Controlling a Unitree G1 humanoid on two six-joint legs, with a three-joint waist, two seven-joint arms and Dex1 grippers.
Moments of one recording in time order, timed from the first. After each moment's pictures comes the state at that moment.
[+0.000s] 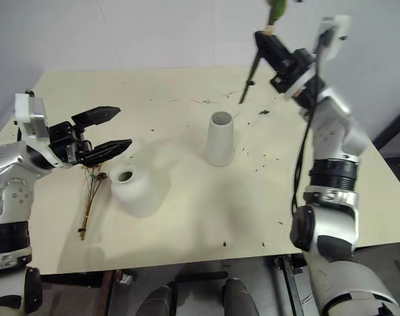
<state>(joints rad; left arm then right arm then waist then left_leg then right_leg) -0.58 0.71 0.29 0.02 -0.66 0.34 -1.06 -1.14 -0.34 -0.34 0.43 0.59 0.46 0.80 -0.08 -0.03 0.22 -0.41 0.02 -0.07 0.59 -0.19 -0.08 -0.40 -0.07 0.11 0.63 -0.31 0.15</state>
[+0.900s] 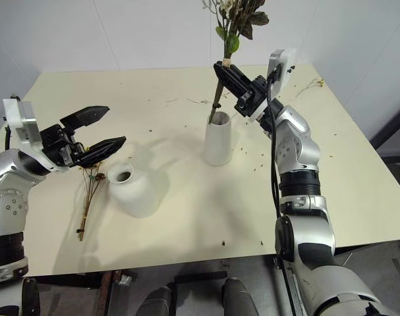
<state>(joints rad) -0.49 0.71 0.35 -0.09 -0.68 0.34 -0.95 -1.09 -0.26 -0.23 0.54 0.58 0.21 0.93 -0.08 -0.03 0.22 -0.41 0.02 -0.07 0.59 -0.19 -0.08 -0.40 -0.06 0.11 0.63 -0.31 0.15</state>
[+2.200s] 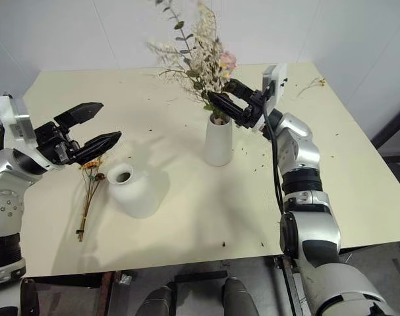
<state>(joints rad) -0.47 0.74 0.38 -0.11 -0.68 0.44 -0.84 -1.10 -0.32 -0.20 0.70 0.45 0.09 1.10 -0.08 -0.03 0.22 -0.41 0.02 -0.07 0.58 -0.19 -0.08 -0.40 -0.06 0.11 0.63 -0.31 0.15</state>
